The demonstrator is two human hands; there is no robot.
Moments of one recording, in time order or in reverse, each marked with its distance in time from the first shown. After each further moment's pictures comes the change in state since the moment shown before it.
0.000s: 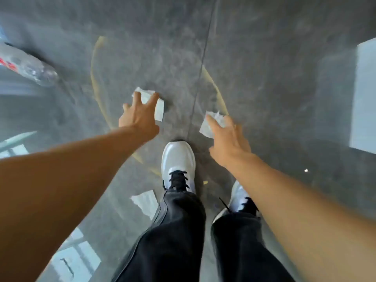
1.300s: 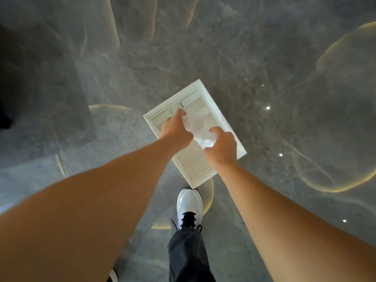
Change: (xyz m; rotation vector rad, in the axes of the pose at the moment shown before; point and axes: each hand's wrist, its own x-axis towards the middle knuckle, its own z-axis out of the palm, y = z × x) left_hand -0.065 0.628 -0.047 -0.231 -0.134 0.302; right_hand -0.109 0.417 -0.258 0.789 0.444 0.530
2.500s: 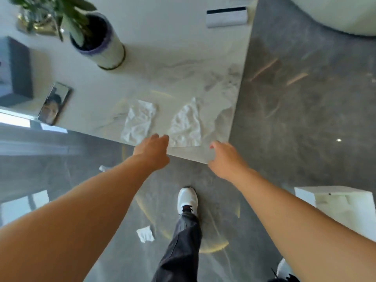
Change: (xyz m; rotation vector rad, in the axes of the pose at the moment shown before) left_hand -0.179 -0.429 -0.542 0.322 0.163 -0.275; right_hand -0.244 -0.524 0.250 -0.587 -0.433 -0.680
